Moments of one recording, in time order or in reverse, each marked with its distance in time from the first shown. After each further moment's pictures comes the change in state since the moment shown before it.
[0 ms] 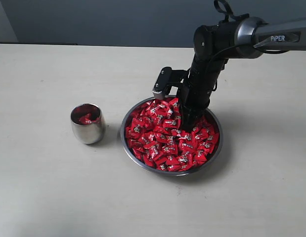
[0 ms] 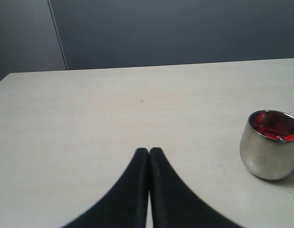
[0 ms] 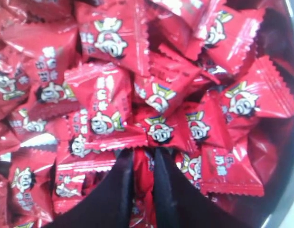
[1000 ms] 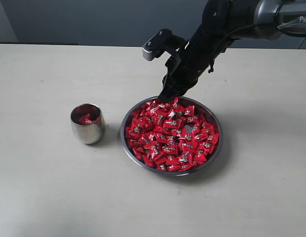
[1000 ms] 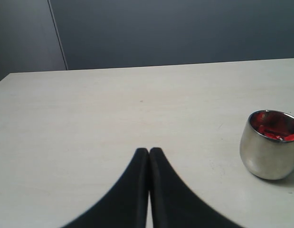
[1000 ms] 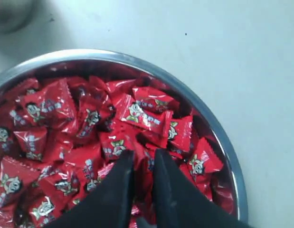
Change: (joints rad) left arm 0.000 0.000 0.000 0.000 0.000 0.000; right arm 0.000 -0.126 0.000 0.249 -0.113 0.085
